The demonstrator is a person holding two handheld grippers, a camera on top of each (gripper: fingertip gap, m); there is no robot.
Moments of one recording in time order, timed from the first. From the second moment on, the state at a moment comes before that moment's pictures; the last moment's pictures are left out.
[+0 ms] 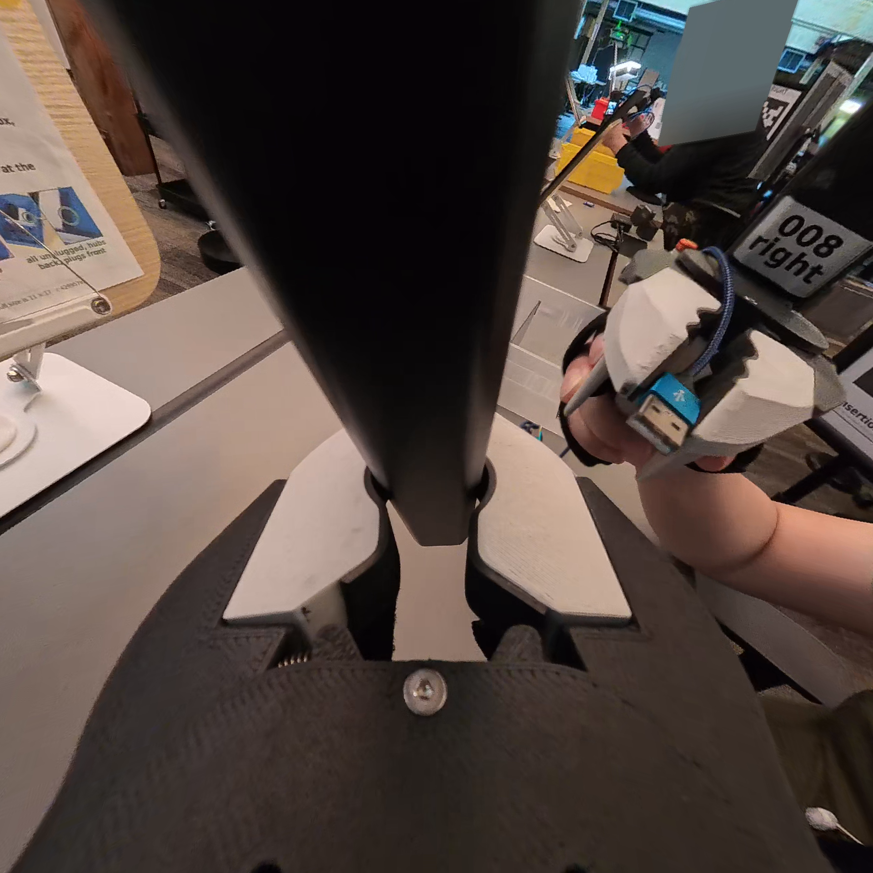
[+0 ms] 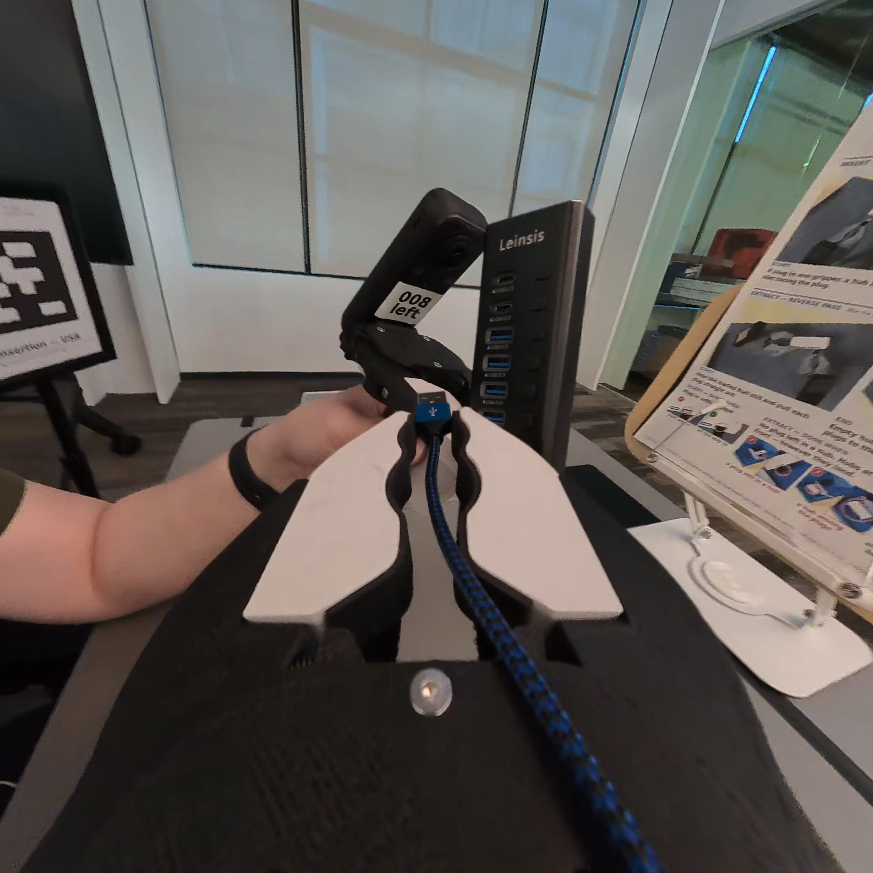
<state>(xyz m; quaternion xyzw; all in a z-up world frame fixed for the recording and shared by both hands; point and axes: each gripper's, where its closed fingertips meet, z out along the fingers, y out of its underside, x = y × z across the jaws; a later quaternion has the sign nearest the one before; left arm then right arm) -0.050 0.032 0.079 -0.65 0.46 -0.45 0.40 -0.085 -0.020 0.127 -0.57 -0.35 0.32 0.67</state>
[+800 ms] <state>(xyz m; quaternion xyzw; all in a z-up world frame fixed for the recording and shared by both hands) -0.119 0.025 0.025 -0.76 0.62 -0.21 0.05 -0.077 -0.004 0.098 -0.46 -0.54 -0.17 0.69</state>
